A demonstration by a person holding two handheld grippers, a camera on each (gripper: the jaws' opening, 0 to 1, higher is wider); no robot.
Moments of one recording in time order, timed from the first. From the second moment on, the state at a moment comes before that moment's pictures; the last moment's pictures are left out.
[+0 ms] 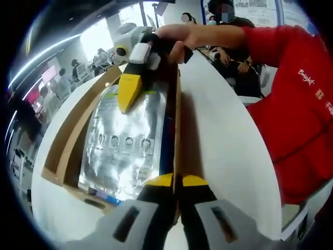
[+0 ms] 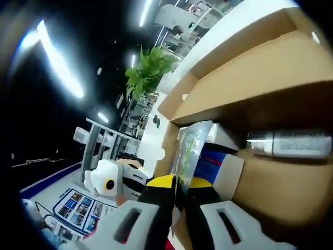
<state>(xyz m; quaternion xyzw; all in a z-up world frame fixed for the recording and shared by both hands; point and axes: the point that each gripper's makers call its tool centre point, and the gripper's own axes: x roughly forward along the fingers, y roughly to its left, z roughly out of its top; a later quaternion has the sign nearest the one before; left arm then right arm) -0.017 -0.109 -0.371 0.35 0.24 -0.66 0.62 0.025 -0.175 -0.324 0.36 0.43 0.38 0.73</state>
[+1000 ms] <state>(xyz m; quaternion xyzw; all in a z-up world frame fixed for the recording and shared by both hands) -0.015 -0.108 -0.372 0.35 0.24 -0.66 0.62 0.019 -0.210 -0.289 0.40 0.41 0.40 0.72</state>
